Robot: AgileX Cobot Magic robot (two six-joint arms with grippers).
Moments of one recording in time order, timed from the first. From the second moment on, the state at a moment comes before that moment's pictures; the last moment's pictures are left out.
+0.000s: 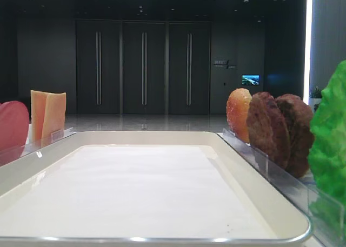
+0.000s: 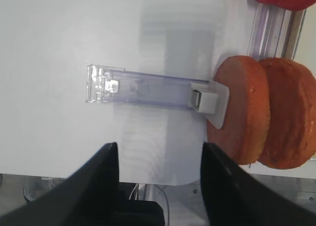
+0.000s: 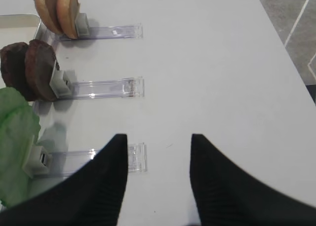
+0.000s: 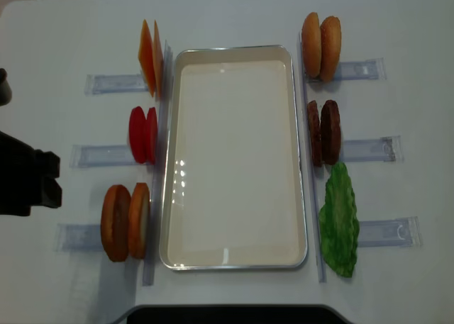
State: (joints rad) left arm 0.04 1.07 -0.79 -0.04 1.17 -0.12; right arm -0.05 -0.01 -0.51 0.07 1.14 -0.06
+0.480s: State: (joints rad) left arm 0.04 1.07 -0.79 -0.04 1.17 -0.14; right arm -0.05 -0.01 -0.51 0.07 1.14 -0.06
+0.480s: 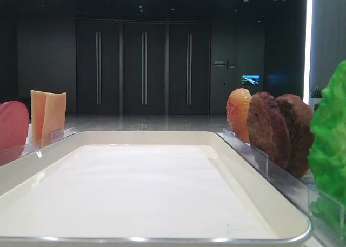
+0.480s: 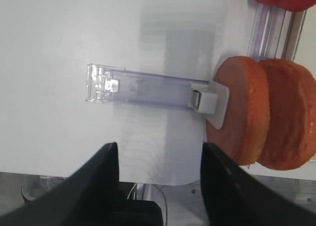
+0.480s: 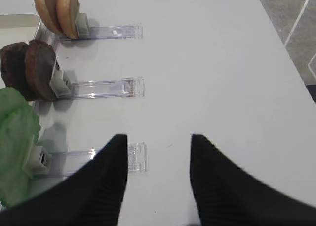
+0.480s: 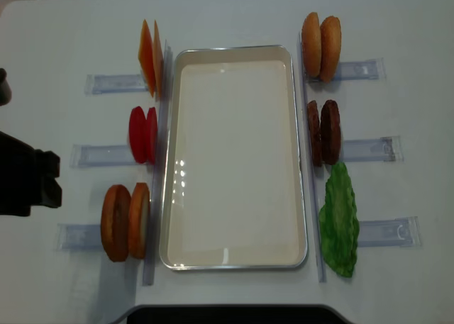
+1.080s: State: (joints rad) left arm 0.04 1.07 -0.79 -0.16 1.17 -0.11; right arm -0.05 -0.01 -0.51 0.07 1.14 -0.06
